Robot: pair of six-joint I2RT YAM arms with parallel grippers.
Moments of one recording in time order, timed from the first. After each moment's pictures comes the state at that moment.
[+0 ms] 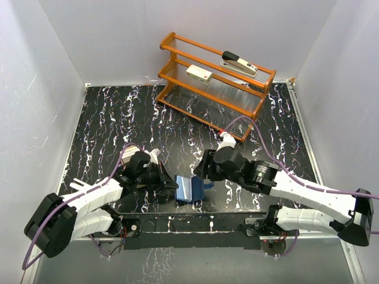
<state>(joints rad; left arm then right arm) -0.63 1.10 0.35 0.01 0.49 -1.00 1.05 0.99 0.84 -0.53 0.27 0.96</state>
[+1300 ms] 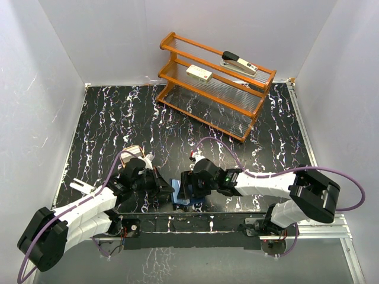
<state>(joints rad) -0.63 0.94 0.26 -0.05 0.43 -1.08 1.07 1.41 0.65 -0.04 -0.13 0.83</state>
